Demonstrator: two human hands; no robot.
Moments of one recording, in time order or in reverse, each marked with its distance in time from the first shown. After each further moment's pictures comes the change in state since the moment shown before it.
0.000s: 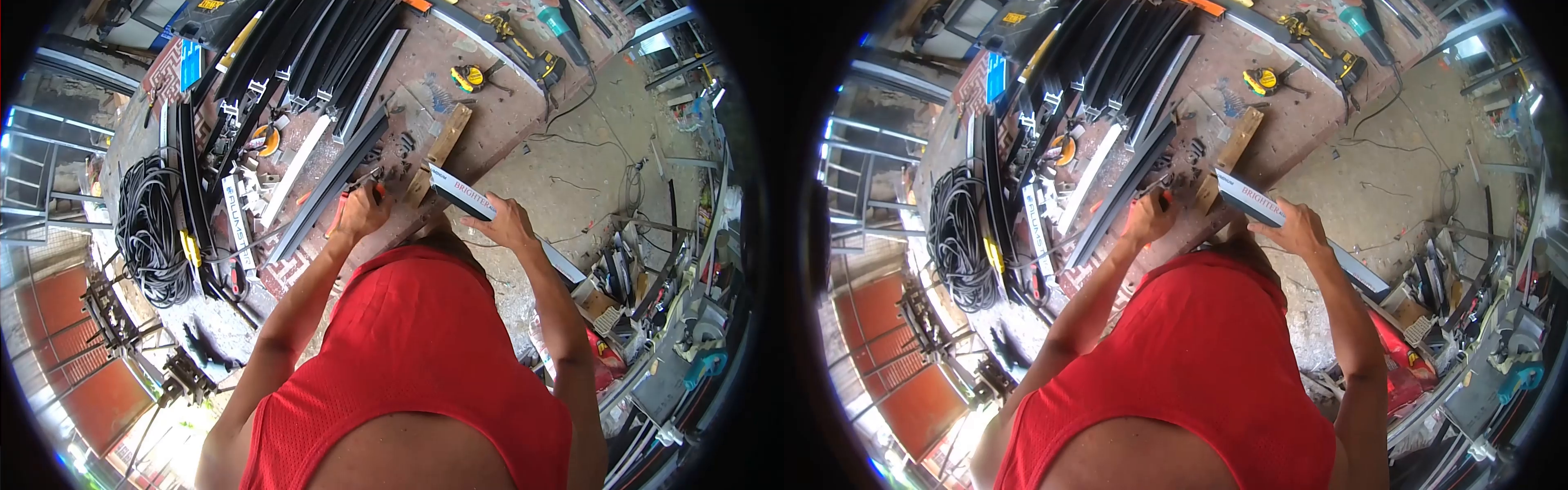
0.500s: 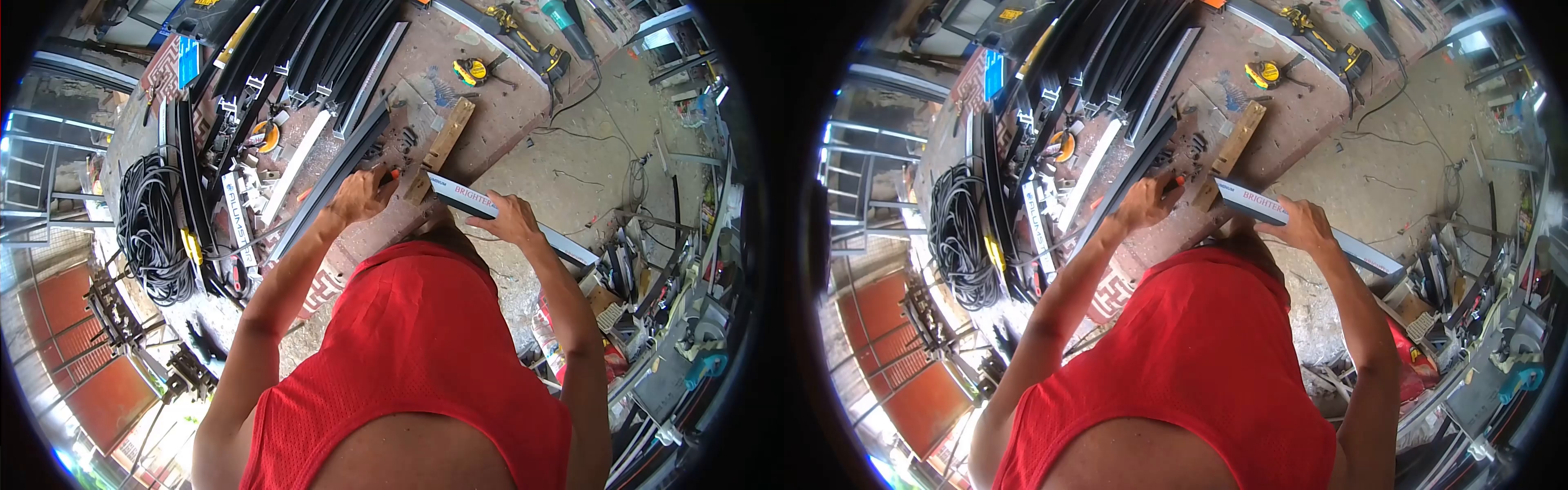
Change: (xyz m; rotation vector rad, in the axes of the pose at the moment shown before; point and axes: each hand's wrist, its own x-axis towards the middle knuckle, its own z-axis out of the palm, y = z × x) left_hand 0.022 0.038 -0.049 0.216 -0.253 0.153; right_hand 0.008 0.023 0.010 -0.069 -0.041 -0.094
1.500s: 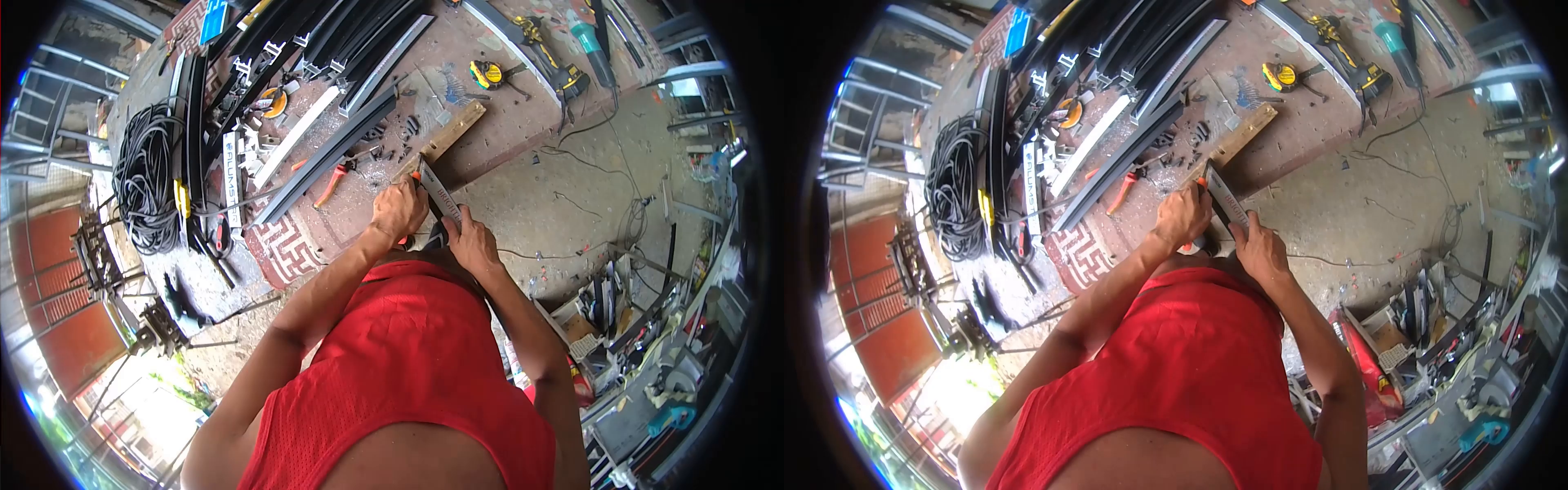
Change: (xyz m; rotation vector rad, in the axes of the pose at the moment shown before) left_hand -0.005 0.080 0.094 -0.098 0.213 -0.341; right_hand -0.026 -0.035 0.052 0.092 0.035 0.039
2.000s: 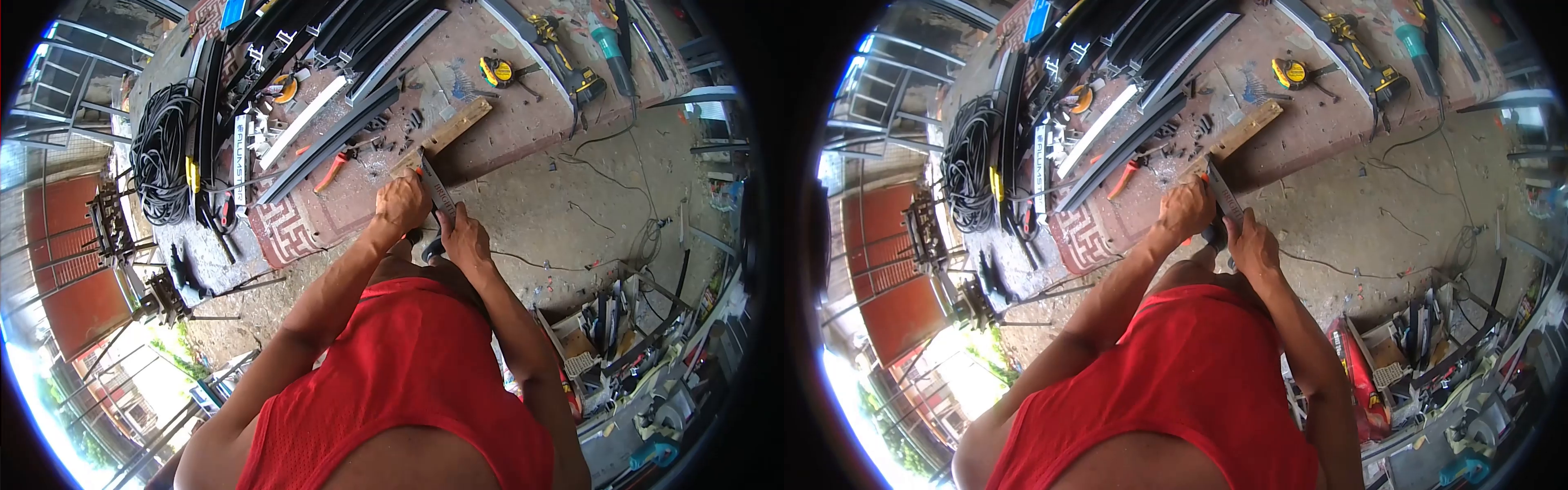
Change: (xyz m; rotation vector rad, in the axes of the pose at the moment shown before) left_hand 0.001 0.018 0.018 0.059 0.085 -0.058; right_hand 0.008 0.015 0.013 0.023 0.068 -0.096
